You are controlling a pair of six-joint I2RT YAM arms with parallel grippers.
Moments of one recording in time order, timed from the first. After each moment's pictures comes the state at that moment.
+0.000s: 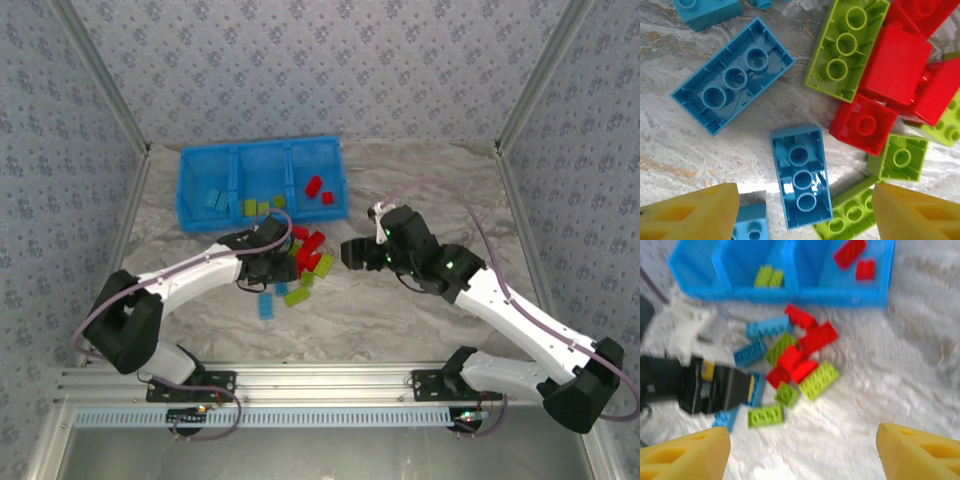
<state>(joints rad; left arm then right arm) -0.69 1.49 0.93 -0.64 -0.08 -0.73 0.77 1.06 1.00 -0.63 0.03 0.49</state>
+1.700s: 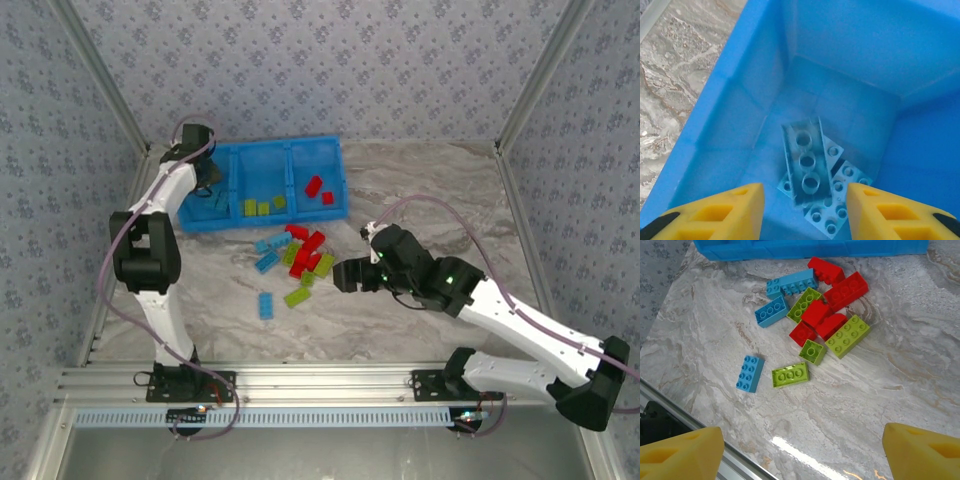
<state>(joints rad) -0.07 2.00 1.70 -0.68 -0.25 -0.48 0.91 1.02 0.99 -0.70 0.04 0.61</state>
